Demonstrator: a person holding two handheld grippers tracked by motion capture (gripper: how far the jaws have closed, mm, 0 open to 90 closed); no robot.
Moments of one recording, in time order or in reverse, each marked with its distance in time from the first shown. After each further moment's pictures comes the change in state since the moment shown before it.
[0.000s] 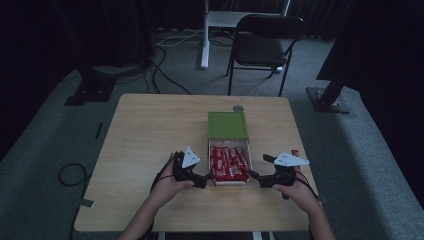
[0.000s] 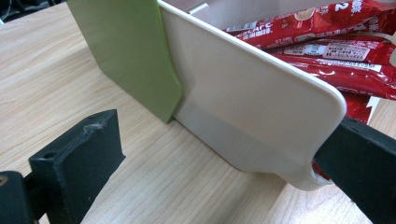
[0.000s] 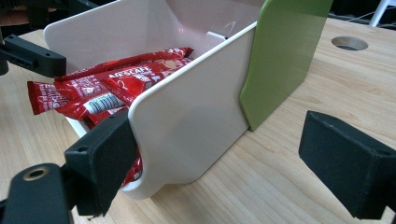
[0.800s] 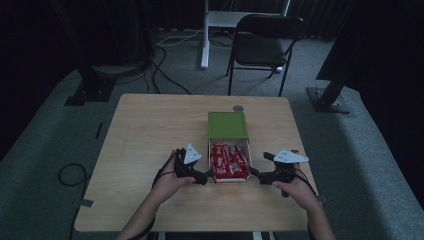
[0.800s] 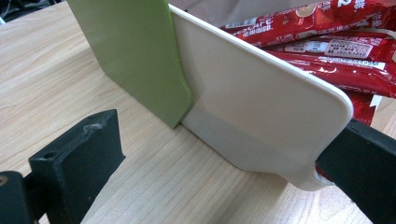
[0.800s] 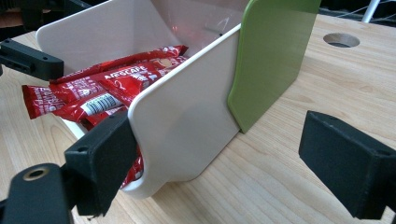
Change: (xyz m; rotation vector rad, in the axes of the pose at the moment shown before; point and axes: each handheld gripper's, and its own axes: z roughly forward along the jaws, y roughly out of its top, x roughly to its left) left arm 0.007 0.006 0.007 0.016 0.001 0.000; right arm -0.006 0.004 0.005 0.009 -0.019 0.024
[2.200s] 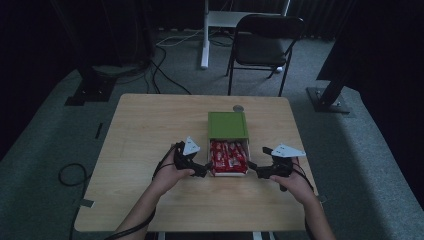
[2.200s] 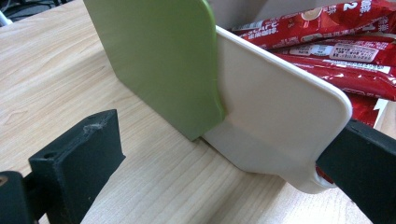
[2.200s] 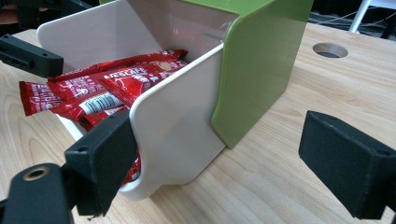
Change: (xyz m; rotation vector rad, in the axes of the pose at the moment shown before) left arm 0.019 0.010 0.008 0.009 0.000 -0.020; right arm -0.007 0.012 0.011 -0.003 -0.029 -0.013
